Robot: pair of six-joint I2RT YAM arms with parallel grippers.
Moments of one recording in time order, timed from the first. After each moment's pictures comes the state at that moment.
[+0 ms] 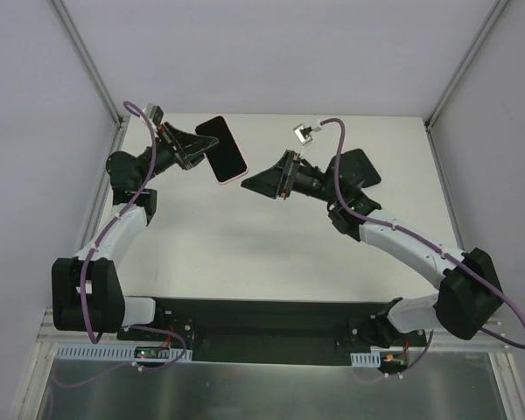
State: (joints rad) left arm -0.03 1.30 0.83 0.93 0.93 -1.76; right arm 0.72 1.36 0.99 0.51 -0.57 0.97
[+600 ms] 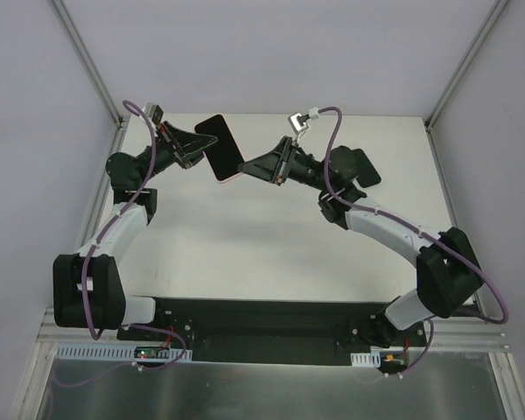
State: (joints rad) left arm -0.03 1.32 0.83 1.00 0.94 -1.80; right arm 0.68 1.51 1.06 0.76 -0.63 1.15
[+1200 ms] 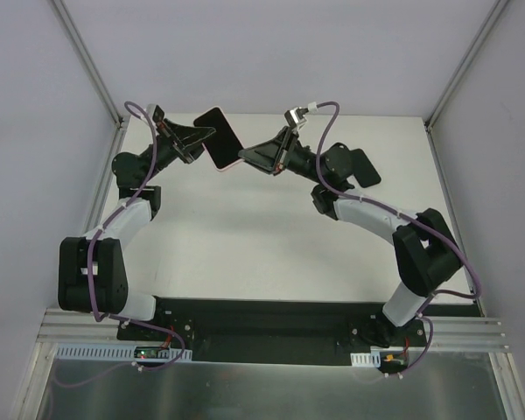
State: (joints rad) left arm -0.03 1.42 0.83 1.11 0.87 -1.95; right arm 0.64 1.68 1.10 1.08 -0.65 1.49
